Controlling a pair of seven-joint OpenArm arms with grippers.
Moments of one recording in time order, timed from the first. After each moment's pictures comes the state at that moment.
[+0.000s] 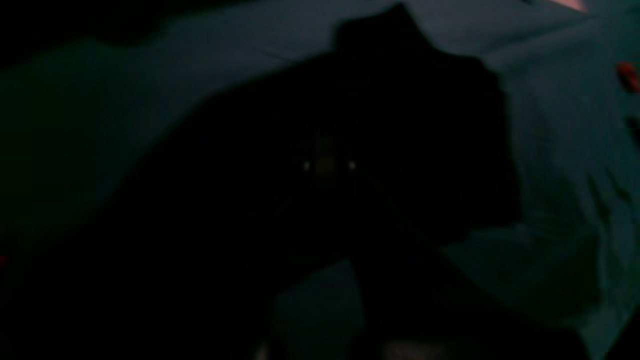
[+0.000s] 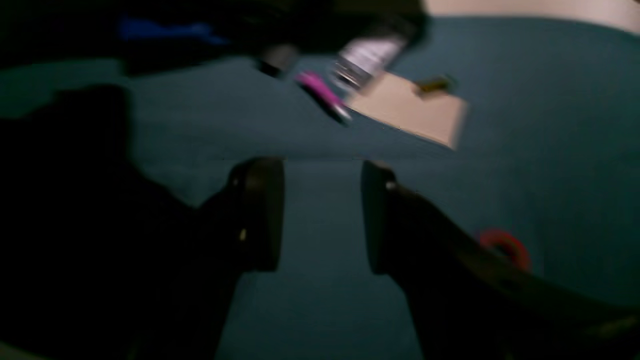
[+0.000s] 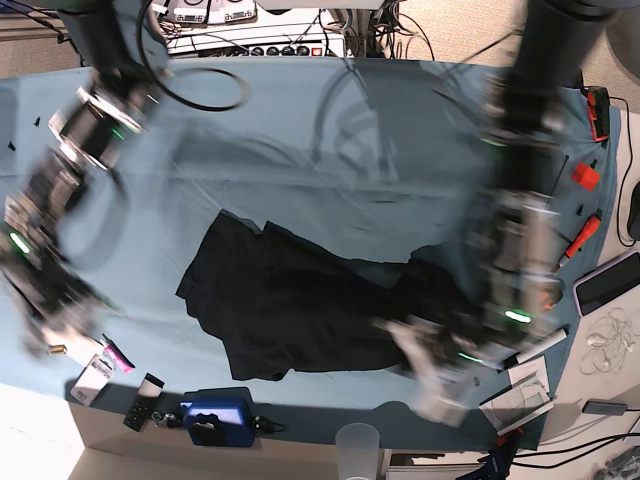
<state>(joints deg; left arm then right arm) -28.0 -1.3 4.7 80.8 -28.0 -21.6 58.5 22.3 19.3 35.1 90.5 12.3 30.7 -61.6</state>
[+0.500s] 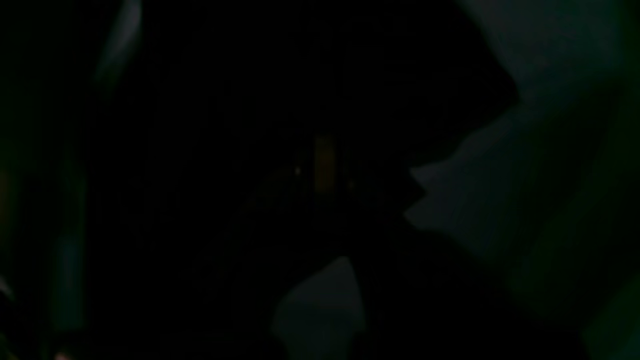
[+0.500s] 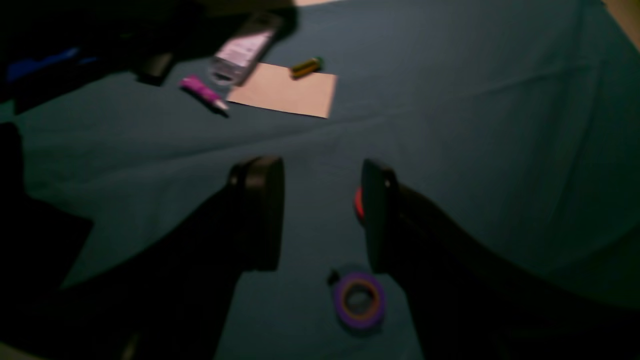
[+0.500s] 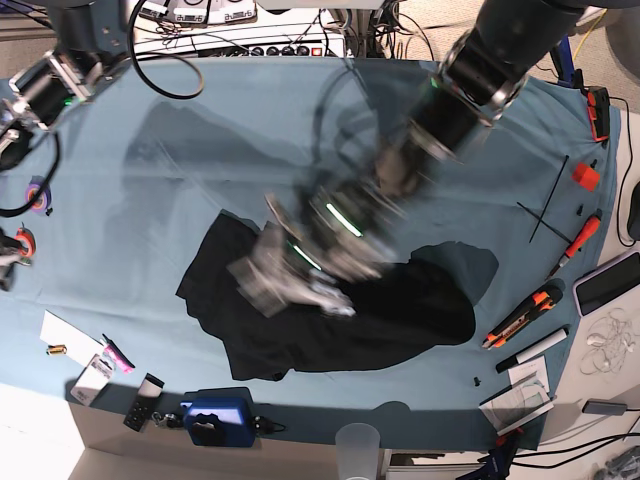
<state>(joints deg) -23.9 1.6 48.2 80.8 9.7 -18.3 40.9 18.7 27.9 47.4 90.5 17.7 30.6 -63.1</state>
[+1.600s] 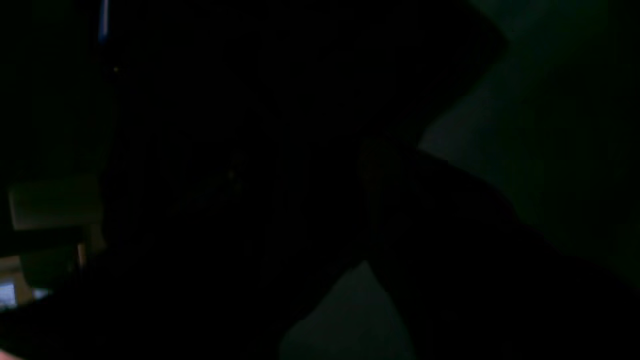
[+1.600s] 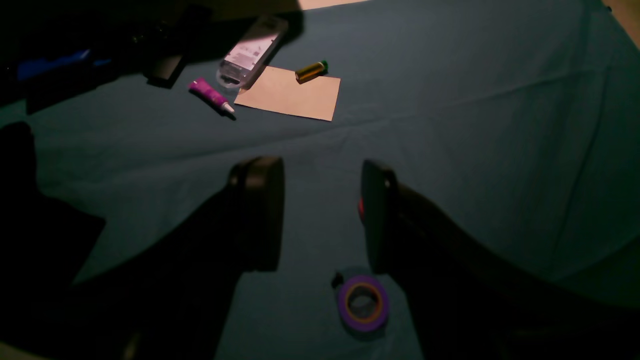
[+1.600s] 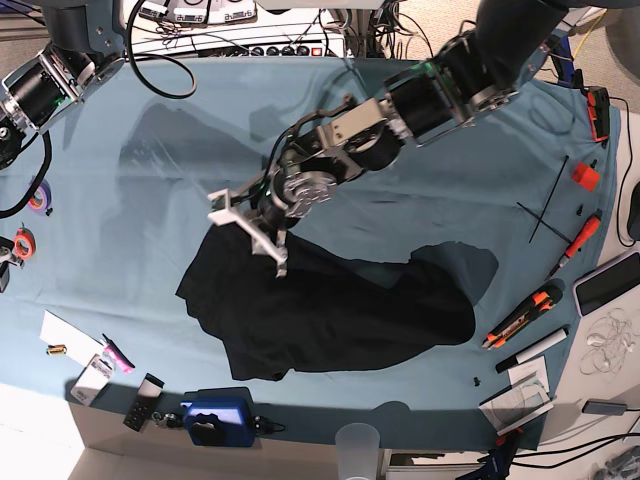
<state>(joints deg) -24.5 4.7 61.9 62.9 25.0 -4.9 31.8 18.7 28.8 47.3 90.5 20.6 30.7 -64.4</state>
